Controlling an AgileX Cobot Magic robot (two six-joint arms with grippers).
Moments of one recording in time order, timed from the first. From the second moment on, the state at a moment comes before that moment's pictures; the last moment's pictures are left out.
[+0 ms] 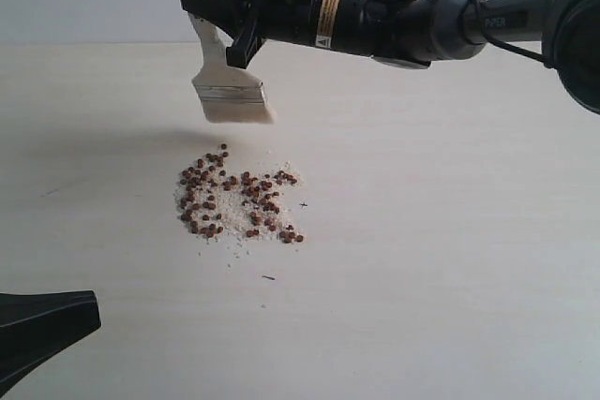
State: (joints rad) left arm 0.06 0.88 0.00 -1.58 1.21 1.90; right arm 0.40 2.40 -1.73 -1.10 -1.10 0.75
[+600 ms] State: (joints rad) left arm 0.06 0.88 0.00 -1.58 1.21 1.90; right arm 0.39 2.46 -1.73 -1.05 -1.16 0.72
